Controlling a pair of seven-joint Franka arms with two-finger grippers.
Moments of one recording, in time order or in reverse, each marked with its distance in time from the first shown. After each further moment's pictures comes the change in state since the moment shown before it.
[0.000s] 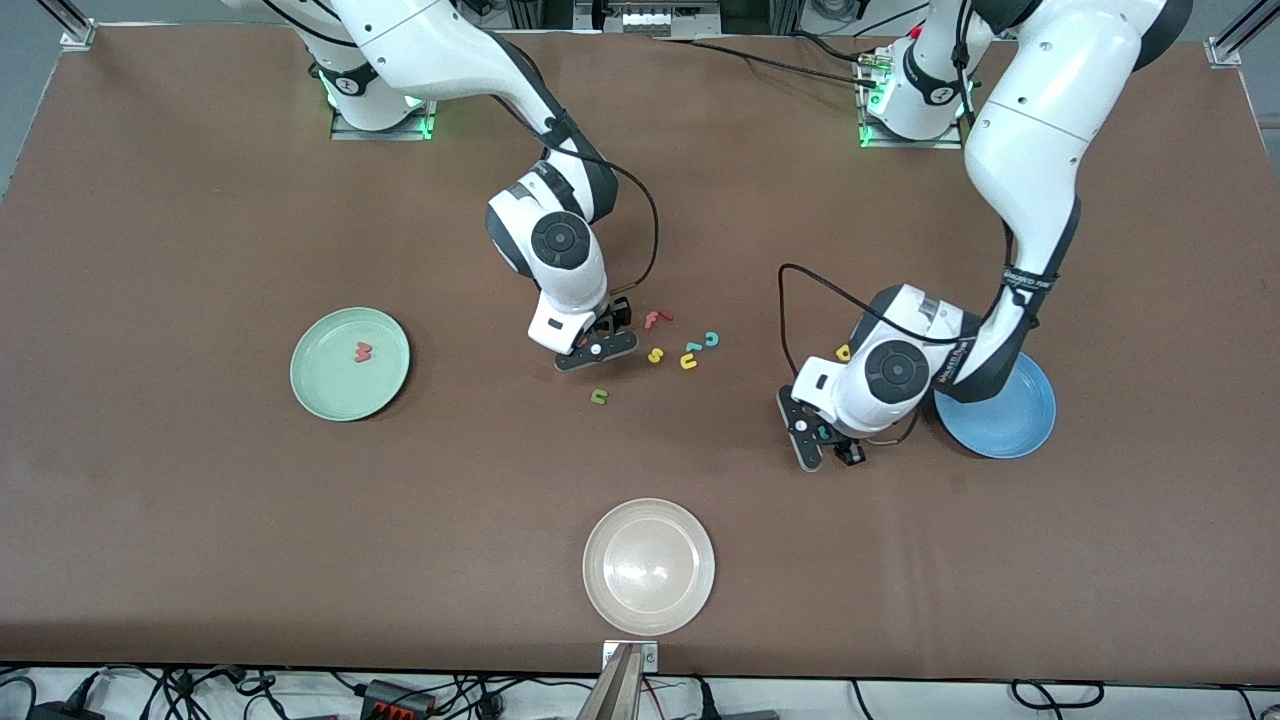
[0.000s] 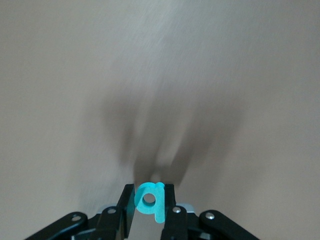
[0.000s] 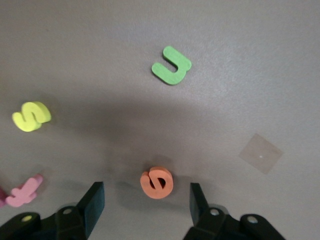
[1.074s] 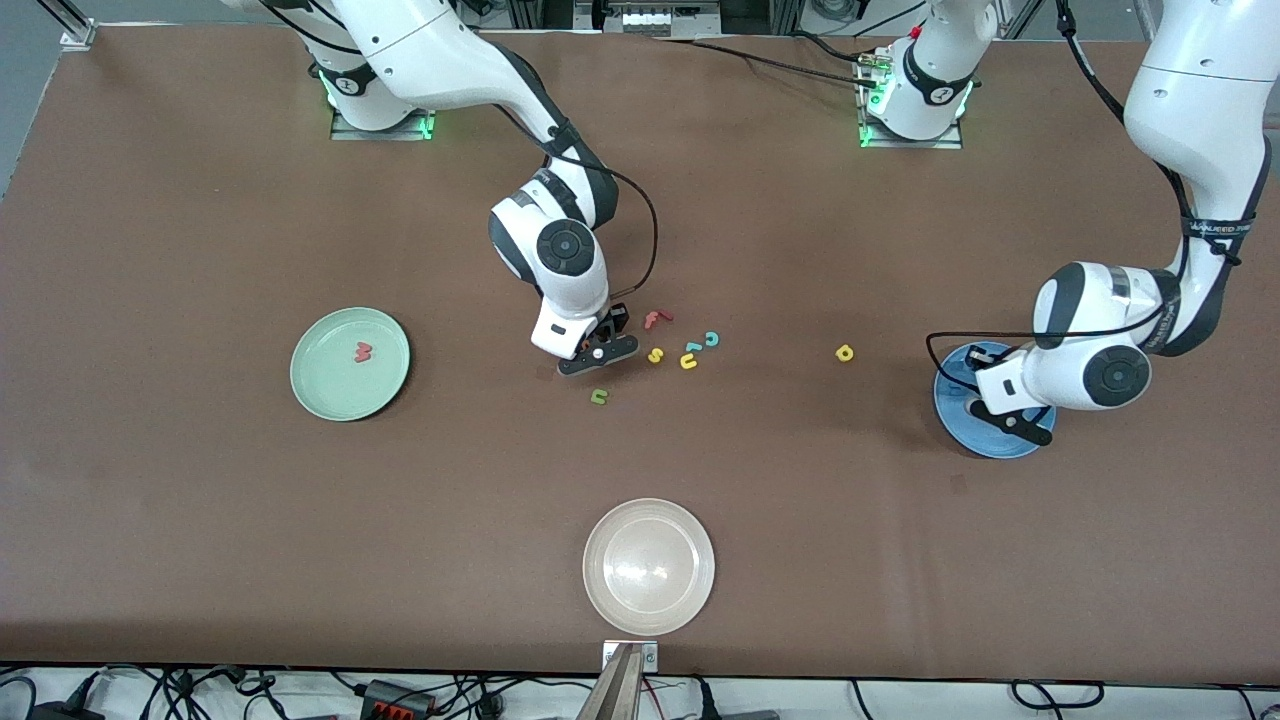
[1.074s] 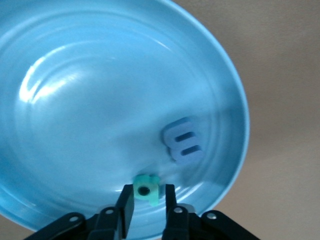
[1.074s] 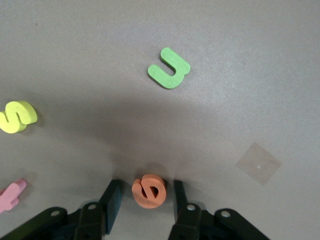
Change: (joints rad) left arm 0.381 -0.178 -0.004 -0.308 0.000 -0.126 -0.487; right arm 0.000 0.019 -0.003 0.016 -0.036 0.003 -0.015
